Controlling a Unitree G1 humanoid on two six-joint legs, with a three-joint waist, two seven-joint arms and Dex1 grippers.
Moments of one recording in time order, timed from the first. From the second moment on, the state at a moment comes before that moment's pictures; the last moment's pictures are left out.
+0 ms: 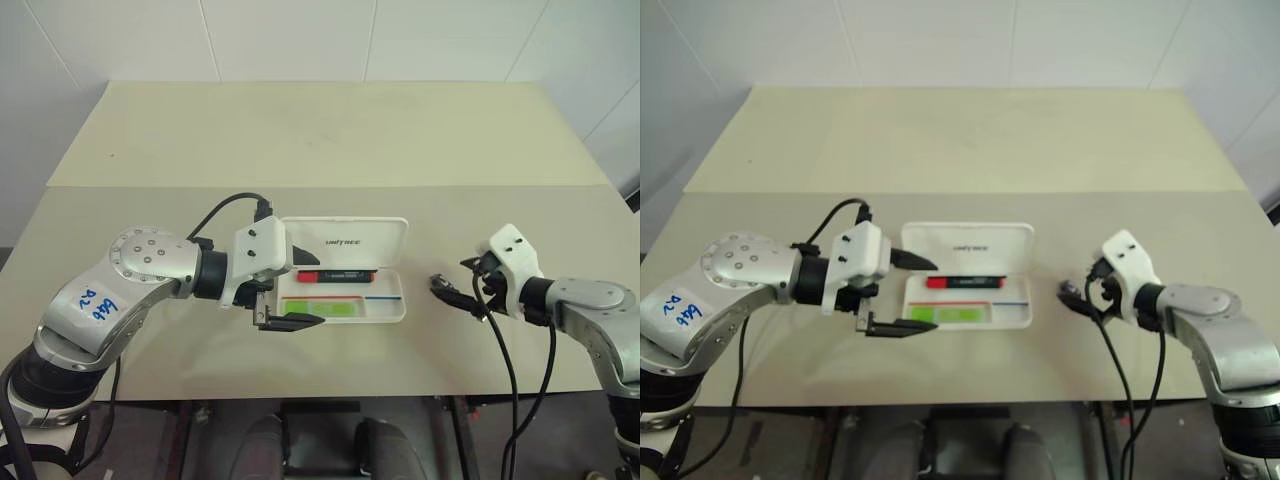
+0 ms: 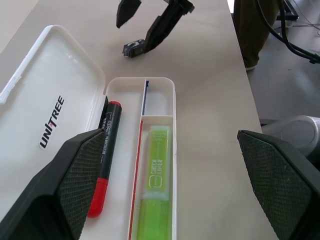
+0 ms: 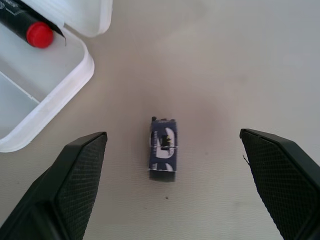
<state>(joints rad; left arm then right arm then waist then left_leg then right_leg) -0.60 0.86 -0.15 -0.57 -0.55 0.81 -0.92 -0.27 -0.80 -0.12 -0.35 0.36 0.94 0.72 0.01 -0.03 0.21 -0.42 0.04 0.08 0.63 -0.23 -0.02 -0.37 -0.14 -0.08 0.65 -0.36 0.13</state>
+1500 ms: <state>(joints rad) -0.49 0.92 -0.04 -0.70 -0.59 0.92 -0.83 -0.45 -0.80 0.19 -0.37 0.42 0.75 0.95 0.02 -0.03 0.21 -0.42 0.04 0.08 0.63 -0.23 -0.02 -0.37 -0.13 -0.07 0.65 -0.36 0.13</state>
